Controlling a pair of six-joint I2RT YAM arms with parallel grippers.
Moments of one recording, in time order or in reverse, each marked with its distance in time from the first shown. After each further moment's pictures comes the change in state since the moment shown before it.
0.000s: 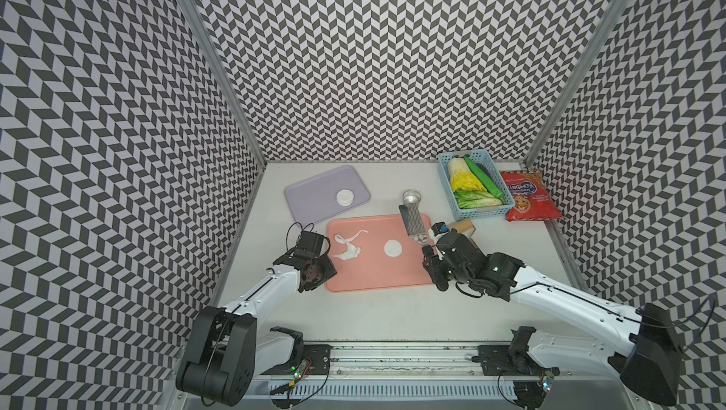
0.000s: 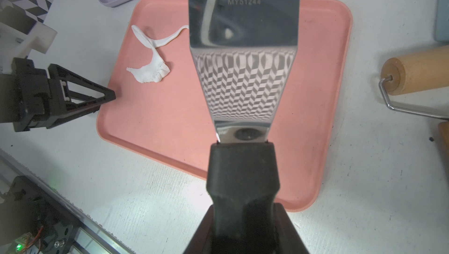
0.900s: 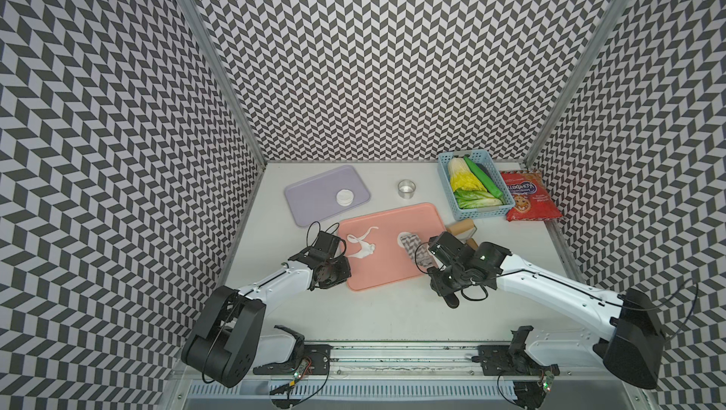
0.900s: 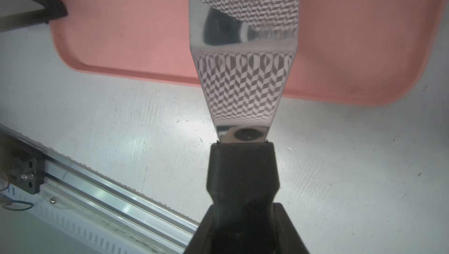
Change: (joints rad) left arm -0.161 0.105 0.022 0.098 0.108 0.085; right arm -0.003 0.138 0.139 -0.386 -0.138 -0.009
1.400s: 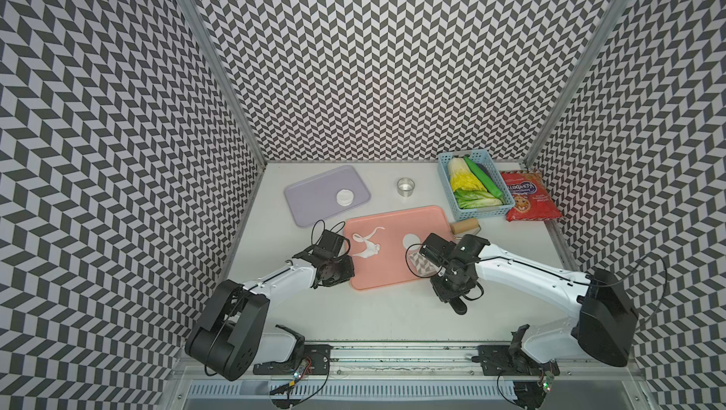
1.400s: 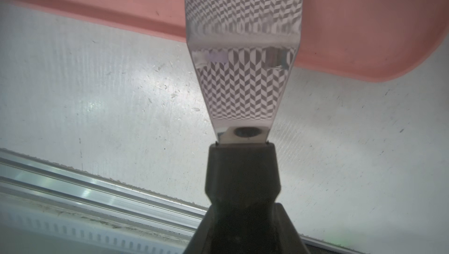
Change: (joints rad) left arm -0.032 0.030 0.015 0.026 0.003 0.026; right arm 0.000 0.162 0.072 -0.190 0.006 -0.050
